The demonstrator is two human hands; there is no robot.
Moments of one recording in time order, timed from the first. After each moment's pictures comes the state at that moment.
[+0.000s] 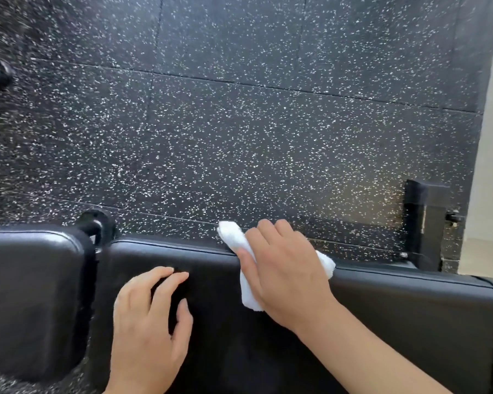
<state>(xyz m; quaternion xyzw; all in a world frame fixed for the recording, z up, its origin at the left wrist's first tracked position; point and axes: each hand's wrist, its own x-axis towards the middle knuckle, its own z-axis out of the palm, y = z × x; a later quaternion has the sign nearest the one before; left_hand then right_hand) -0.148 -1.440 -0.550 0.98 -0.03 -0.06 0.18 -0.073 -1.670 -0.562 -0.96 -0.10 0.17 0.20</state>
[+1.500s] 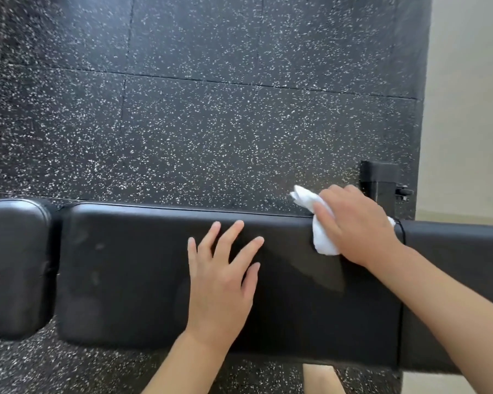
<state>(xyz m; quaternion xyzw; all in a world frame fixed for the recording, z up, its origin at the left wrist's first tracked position) -0.188 -1.603 -0.540 0.97 -0.09 -0.11 0.21 -0.119 -1.867 -0.560 -0.98 -0.05 0.17 0.13</state>
